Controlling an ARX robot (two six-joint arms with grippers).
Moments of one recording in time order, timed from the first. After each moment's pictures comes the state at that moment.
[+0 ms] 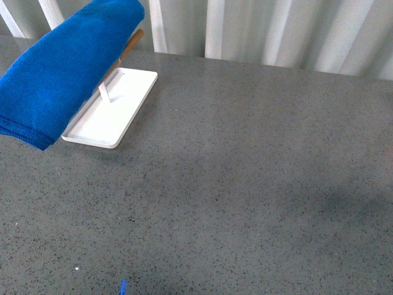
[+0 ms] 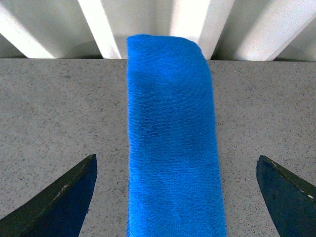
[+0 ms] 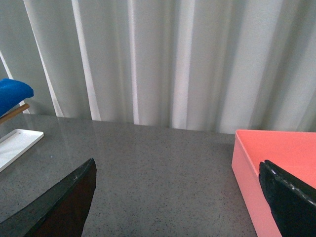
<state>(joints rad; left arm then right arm) -0.07 2.07 1.78 -0.36 0.08 0.10 0.00 0.00 0.02 0.00 0.00 -0.01</state>
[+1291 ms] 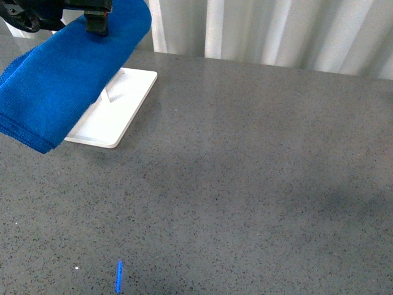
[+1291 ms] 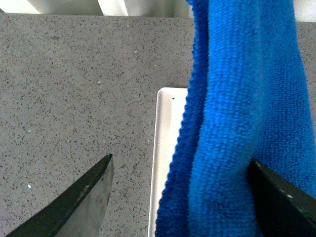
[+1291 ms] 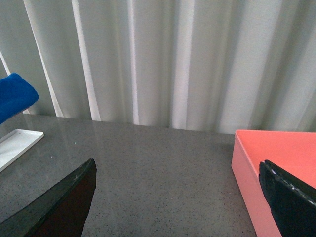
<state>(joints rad) -0.05 2.23 1.70 -0.17 0.03 0.10 0.00 0.00 0.02 0.00 0.00 -0.01</state>
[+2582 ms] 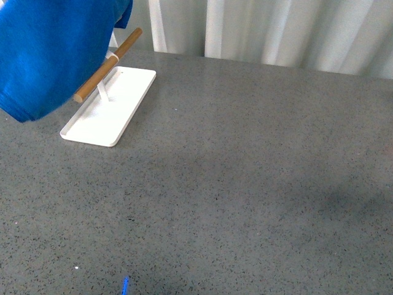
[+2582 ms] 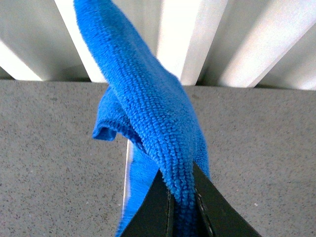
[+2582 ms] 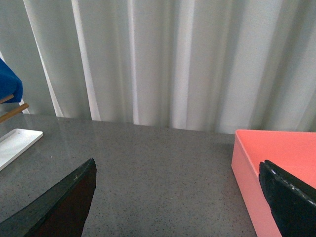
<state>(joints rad) -0.08 2.07 1.74 -0.22 0.10 0.04 0.00 0.00 0.02 0.00 0.00 -0.01</state>
